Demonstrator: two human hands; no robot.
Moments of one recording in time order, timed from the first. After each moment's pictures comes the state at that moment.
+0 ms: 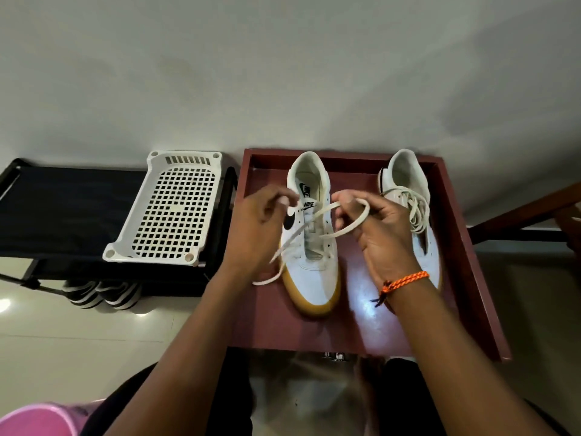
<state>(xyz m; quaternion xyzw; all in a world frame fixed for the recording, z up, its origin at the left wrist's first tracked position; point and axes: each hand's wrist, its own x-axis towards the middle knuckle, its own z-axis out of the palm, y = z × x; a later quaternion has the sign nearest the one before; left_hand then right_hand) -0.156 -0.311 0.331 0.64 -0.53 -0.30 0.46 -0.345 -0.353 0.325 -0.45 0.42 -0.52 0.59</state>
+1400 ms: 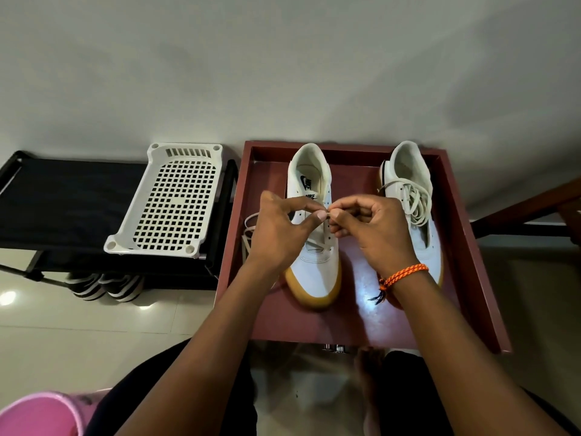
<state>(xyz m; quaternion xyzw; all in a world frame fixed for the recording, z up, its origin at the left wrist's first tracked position) -0.181 -0.321 0.299 0.65 -0.52 -0.36 0.42 -0.356 -0.353 0.317 -0.61 0.47 -0.41 0.49</state>
